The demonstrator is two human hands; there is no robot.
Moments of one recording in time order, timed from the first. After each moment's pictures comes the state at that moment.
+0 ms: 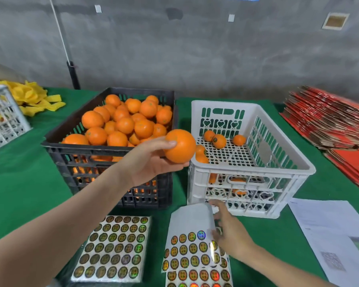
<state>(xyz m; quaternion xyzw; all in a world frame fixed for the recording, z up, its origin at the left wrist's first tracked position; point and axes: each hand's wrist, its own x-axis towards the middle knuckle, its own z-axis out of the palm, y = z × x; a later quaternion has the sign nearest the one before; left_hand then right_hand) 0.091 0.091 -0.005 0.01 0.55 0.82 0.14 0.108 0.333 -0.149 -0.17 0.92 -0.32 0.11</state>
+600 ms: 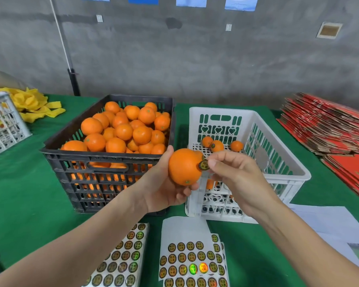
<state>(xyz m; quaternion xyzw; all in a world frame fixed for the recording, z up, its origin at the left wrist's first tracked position) 0.108 0.133 -0.013 -0.12 0.49 0.82 0.26 0.103 0.306 0.011 -0.17 0.67 -0.72 0.07</state>
